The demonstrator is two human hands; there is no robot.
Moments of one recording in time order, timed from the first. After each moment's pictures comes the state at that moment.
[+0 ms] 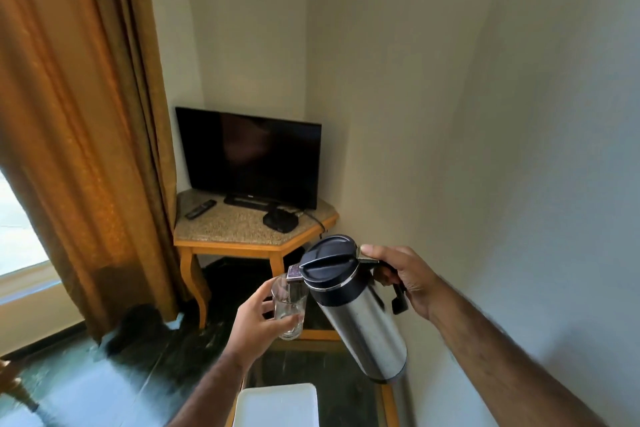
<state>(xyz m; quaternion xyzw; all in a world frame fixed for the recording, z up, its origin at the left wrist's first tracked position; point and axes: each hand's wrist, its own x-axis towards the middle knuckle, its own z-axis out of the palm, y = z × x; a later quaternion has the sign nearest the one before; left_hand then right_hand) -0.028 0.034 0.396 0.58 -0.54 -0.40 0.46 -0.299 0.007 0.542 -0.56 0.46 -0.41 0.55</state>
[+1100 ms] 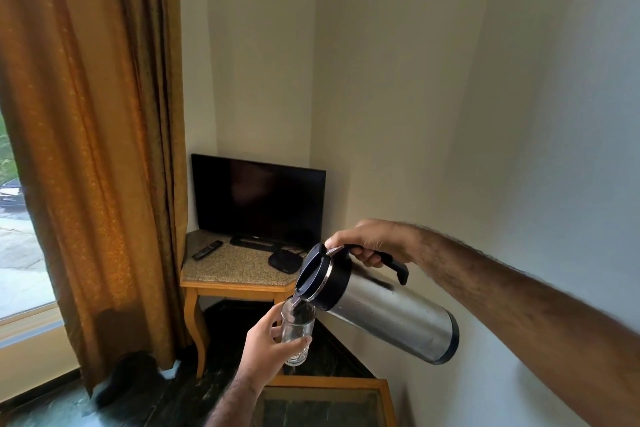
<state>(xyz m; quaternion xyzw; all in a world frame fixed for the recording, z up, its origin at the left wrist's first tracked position) -0.011 0.056 0.452 0.56 -0.56 -0.38 0.48 -0.236 -0.043 0.669 -0.73 0.51 -0.09 0.45</state>
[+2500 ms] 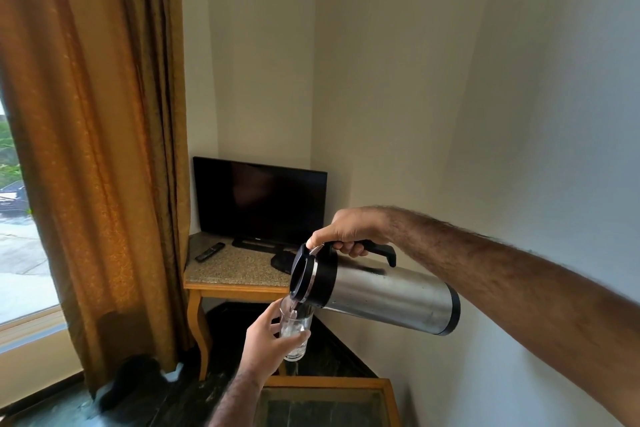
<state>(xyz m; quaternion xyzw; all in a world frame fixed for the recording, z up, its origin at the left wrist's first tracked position) 0.003 0.051 0.447 0.56 -0.54 -0.38 0.50 -0.186 -0.054 0.688 -0.77 0.51 -0.01 0.38</state>
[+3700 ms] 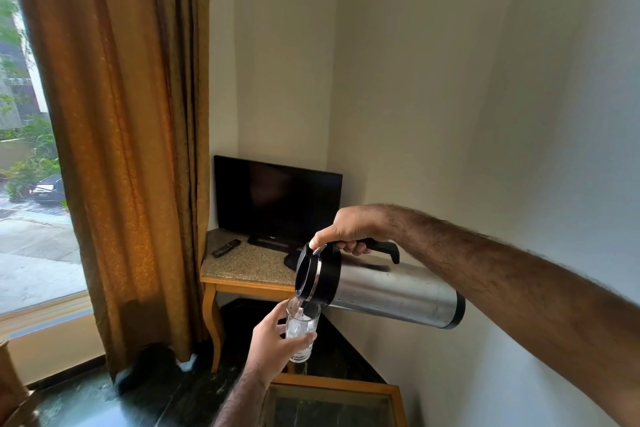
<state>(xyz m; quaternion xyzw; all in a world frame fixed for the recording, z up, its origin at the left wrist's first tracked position) 0.003 0.058 0.432 0.57 -0.52 -0.37 0.52 -0.172 -0.049 0.693 -0.80 0.50 0.01 0.34</state>
